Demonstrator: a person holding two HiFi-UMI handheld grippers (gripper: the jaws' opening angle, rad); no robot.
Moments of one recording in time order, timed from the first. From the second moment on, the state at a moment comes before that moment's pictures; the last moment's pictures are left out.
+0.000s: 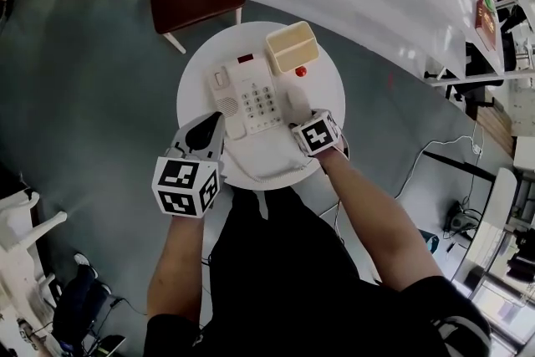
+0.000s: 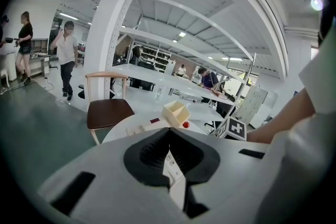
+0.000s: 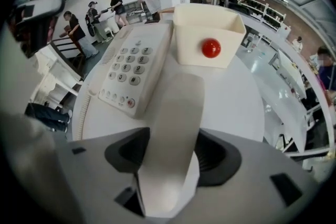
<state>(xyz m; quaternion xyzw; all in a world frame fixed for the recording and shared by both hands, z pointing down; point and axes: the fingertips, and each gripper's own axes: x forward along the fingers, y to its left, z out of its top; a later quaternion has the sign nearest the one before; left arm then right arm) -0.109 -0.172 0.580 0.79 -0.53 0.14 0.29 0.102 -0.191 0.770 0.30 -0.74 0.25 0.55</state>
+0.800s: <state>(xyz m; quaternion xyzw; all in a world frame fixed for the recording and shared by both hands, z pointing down) -0.133 -0.167 0.561 0.78 -0.54 0.13 0.28 0.112 -0.190 0.762 0.28 -0.74 0.25 0.55</state>
